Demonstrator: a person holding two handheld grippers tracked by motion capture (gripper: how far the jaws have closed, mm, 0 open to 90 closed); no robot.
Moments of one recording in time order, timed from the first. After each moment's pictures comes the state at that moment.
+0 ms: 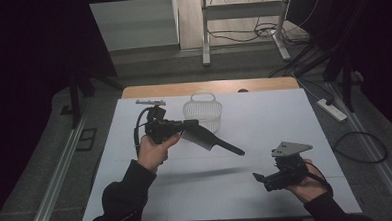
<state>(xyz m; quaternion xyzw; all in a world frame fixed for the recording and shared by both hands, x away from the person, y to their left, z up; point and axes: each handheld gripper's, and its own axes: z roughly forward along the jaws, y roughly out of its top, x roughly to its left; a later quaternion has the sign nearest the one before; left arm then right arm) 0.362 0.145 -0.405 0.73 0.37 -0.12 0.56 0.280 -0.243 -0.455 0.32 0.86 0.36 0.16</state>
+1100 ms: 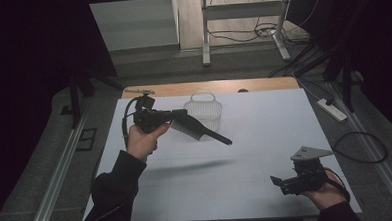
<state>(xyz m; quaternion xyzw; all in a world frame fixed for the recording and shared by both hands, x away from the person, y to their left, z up) 0.376 0.171 -0.382 0.73 0.40 -0.10 0.55 0.265 -0.285 -0.458 0.39 0.84 0.33 0.17</state>
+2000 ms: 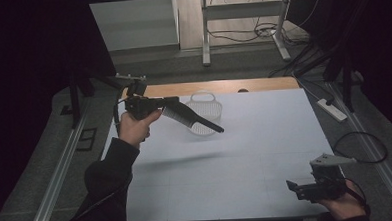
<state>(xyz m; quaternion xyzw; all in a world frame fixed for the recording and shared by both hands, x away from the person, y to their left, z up) 0.397 0.190 -0.356 0.72 0.42 -0.08 0.54 0.243 -0.319 -0.456 0.47 0.81 0.31 0.17</state>
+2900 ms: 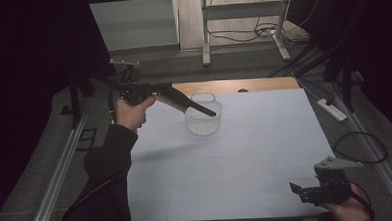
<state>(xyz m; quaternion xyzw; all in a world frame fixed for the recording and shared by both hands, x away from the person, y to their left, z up) 0.423 0.203 -0.338 0.70 0.46 -0.05 0.54 0.234 -0.325 -0.454 0.47 0.81 0.32 0.18</state>
